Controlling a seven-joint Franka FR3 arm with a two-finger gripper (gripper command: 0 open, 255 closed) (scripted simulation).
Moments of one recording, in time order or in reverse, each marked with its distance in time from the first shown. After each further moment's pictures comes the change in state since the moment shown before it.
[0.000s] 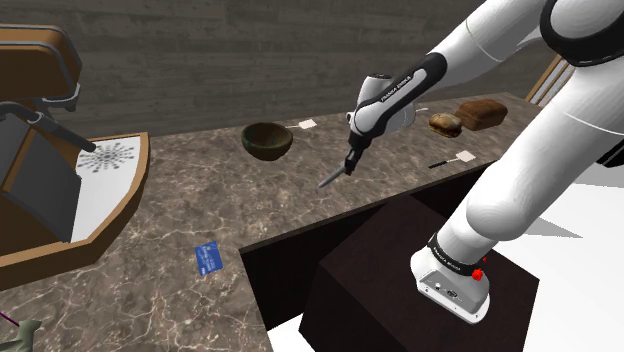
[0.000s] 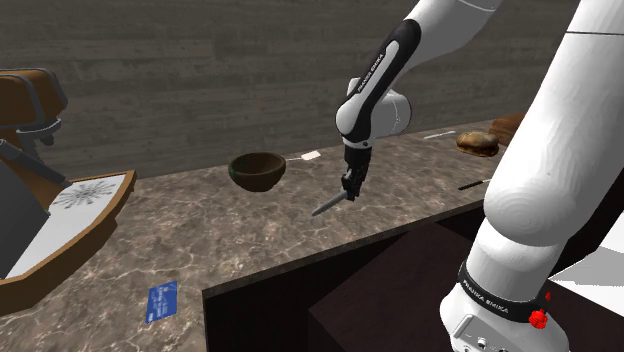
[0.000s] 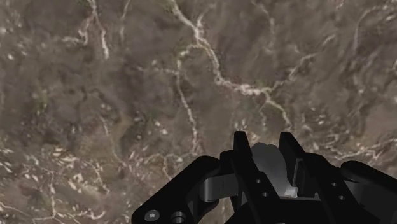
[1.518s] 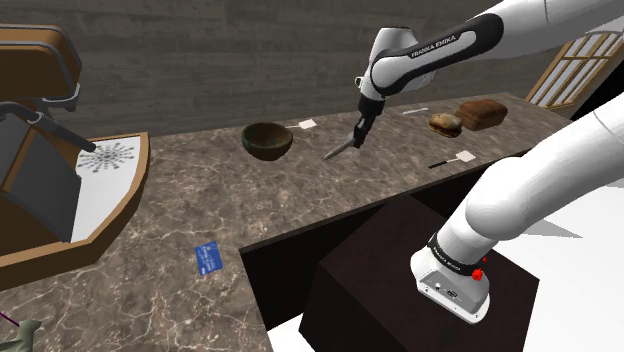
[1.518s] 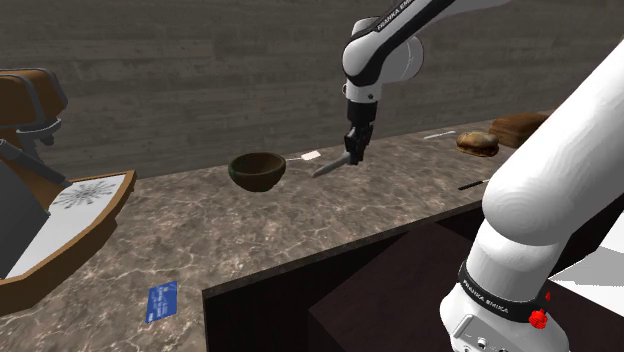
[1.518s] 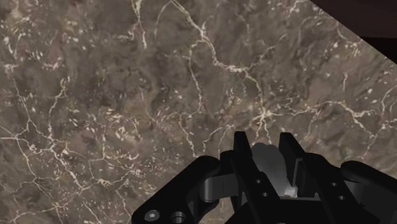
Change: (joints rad) arm -0.022 -0.278 0.021 0.100 -0.071 -0.374 0.059
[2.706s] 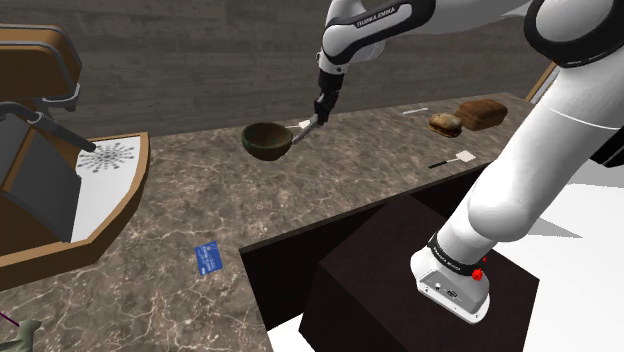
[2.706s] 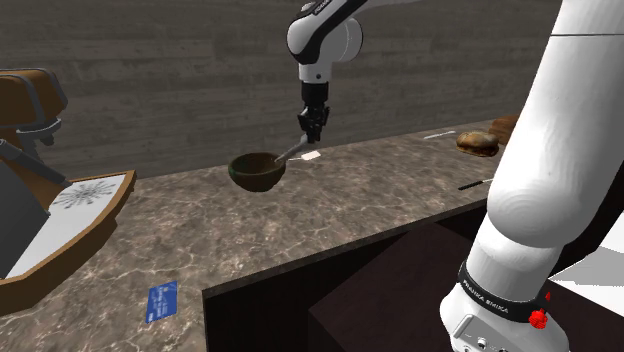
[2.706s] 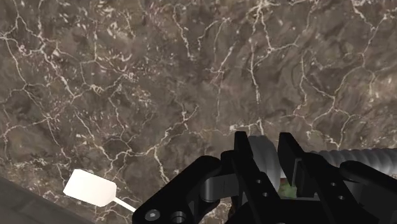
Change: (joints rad) arm 0.068 0.349 0.057 0.469 0.078 -0.123 0.068
